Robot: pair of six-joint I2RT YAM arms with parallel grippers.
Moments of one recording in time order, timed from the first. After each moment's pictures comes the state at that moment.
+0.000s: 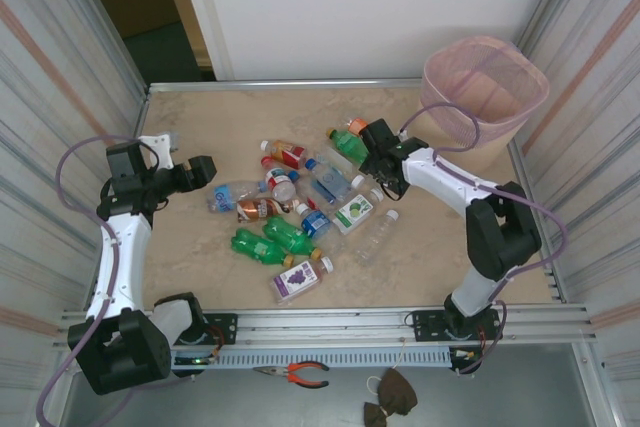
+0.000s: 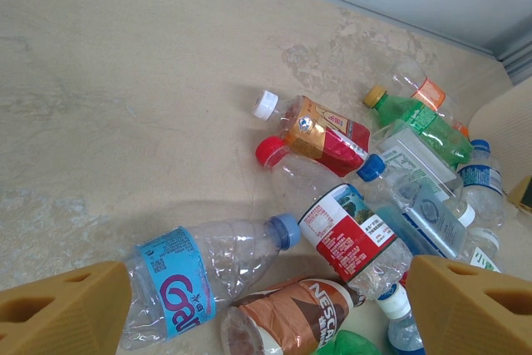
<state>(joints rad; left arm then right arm) 0.23 1.03 0.85 -0.50 0.58 -0.11 0.51 1.71 1.22 -0.68 0.28 1.05</state>
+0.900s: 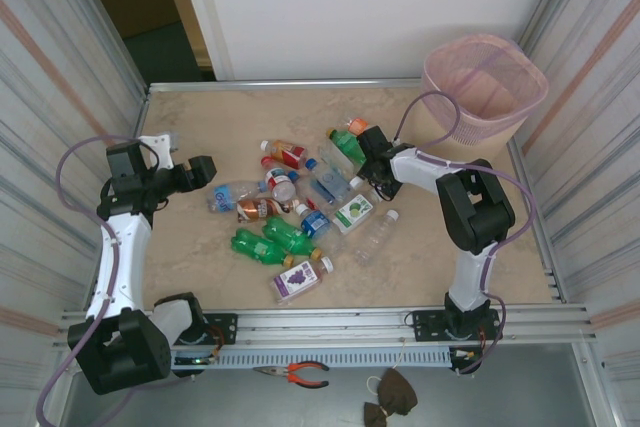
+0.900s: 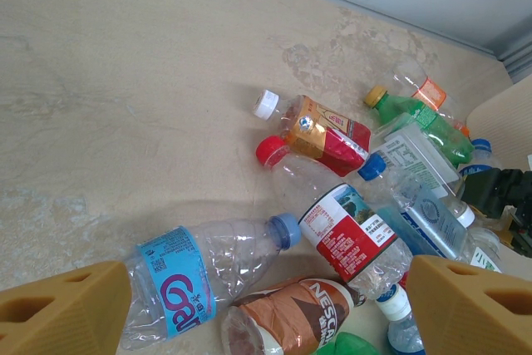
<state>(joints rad) 0.23 1.04 0.85 -0.50 0.58 -0.11 0.48 1.90 1.21 -0.50 0.23 1.05</state>
